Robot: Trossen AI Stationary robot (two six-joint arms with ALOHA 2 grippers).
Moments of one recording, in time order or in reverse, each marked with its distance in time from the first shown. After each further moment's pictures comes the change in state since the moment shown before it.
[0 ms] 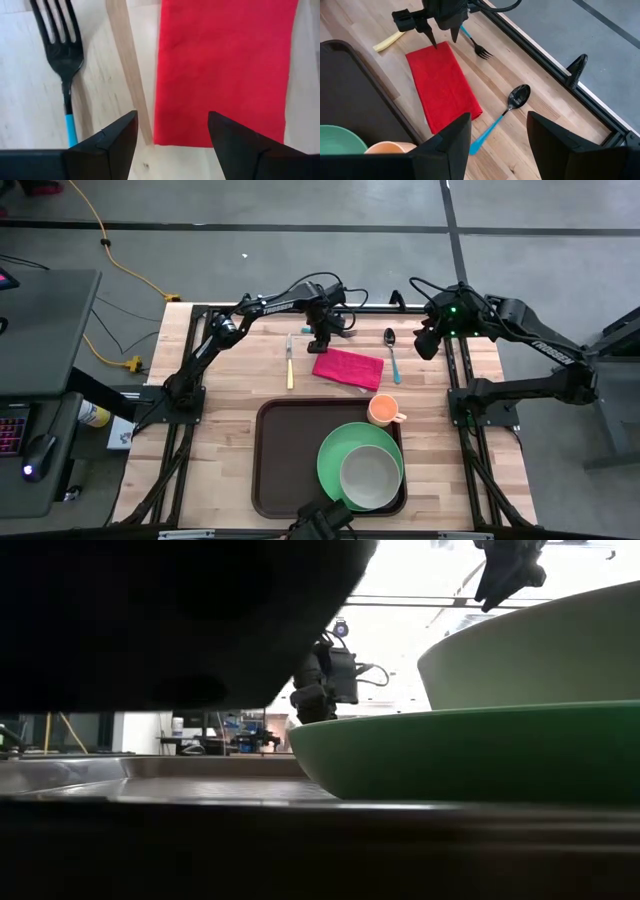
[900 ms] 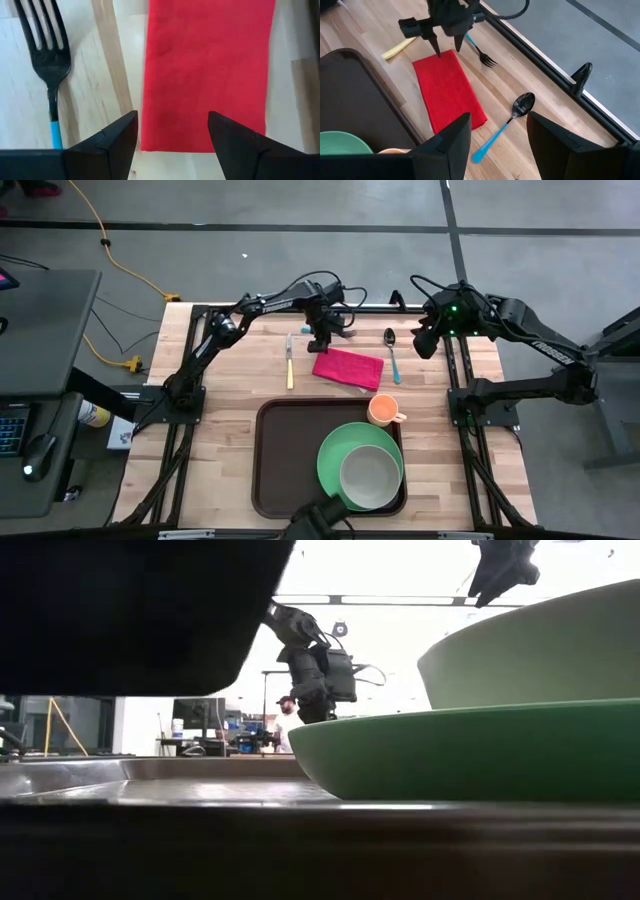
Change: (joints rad) left arm 0.019 0.000 0.000 -0.010 0.081 -0.014; right arm 0.000 0.000 0.000 0.040 -0.016 -0.004
